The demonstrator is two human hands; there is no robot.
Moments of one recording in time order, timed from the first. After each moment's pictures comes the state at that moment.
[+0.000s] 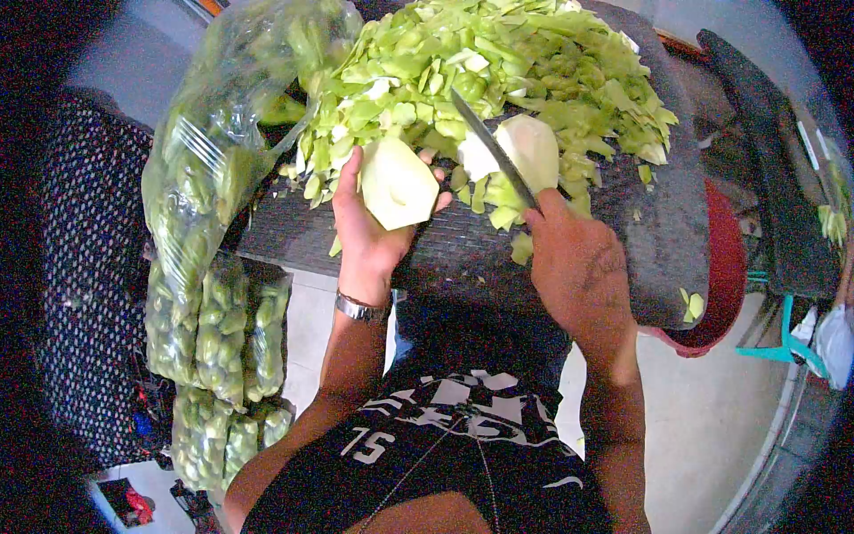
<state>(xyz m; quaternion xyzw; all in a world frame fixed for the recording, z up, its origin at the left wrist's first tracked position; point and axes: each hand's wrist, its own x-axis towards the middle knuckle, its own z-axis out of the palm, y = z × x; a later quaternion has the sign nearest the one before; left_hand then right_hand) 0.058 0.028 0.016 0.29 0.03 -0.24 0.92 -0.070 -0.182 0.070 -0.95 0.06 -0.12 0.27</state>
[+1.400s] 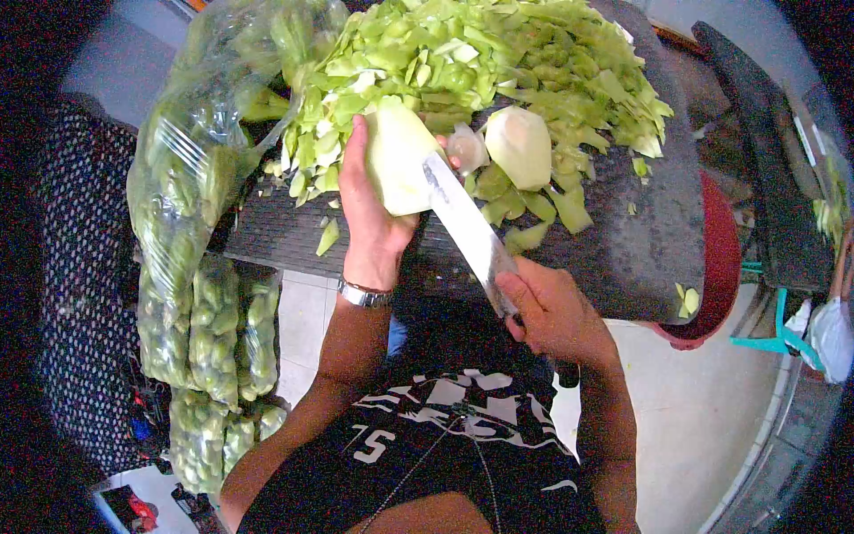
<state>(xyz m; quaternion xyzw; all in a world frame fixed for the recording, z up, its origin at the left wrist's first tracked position) 0.065 -0.012 0.032 0.36 0.00 -0.19 0.92 -0.103 -0.185 0.039 -0.77 0.09 0.19 0.60</state>
